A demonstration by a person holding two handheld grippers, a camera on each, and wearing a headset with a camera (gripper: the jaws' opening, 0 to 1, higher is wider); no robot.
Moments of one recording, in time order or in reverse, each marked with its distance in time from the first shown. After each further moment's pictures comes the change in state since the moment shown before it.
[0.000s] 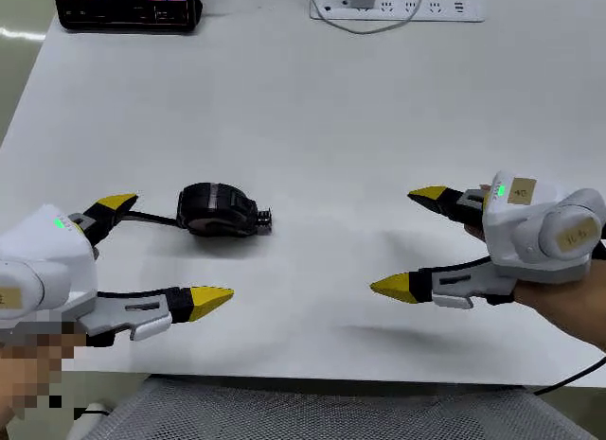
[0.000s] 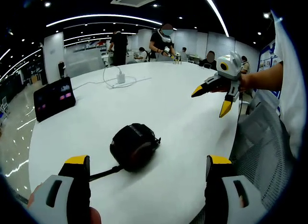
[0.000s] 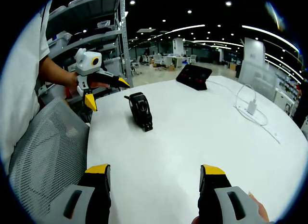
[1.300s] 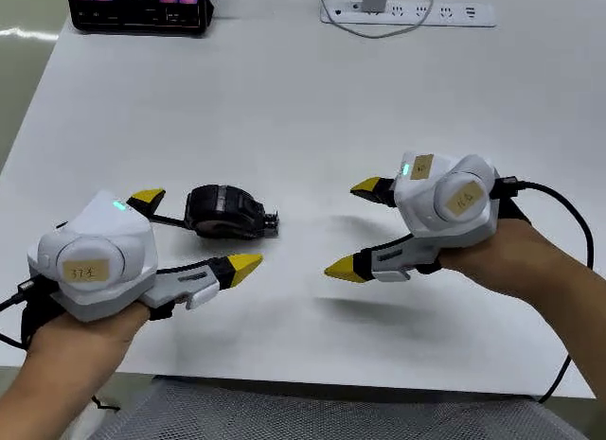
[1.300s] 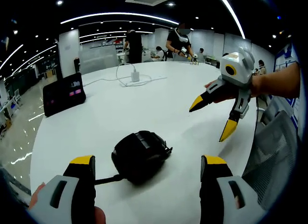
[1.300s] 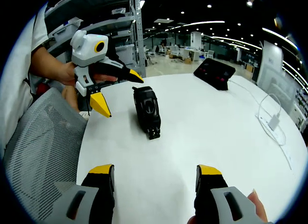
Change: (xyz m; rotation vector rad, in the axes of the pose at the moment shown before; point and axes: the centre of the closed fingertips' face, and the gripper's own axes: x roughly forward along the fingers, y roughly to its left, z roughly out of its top) left arm 0.030 0.009 0.008 -0.061 0.006 0.145; right arm 0.065 0.002 0.017 -0.111 0.100 0.110
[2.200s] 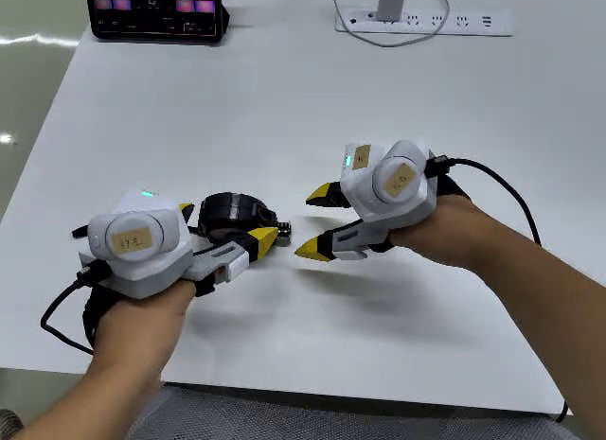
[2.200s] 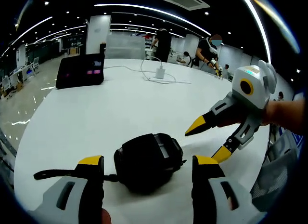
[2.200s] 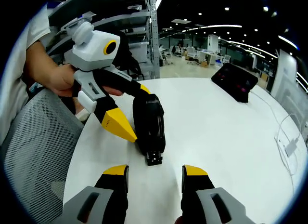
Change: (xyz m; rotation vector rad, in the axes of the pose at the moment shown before) left arm 0.032 0.017 -0.009 -0.265 0.009 0.119; right arm 0.058 -0.003 0.036 -0.100 -0.003 0.109
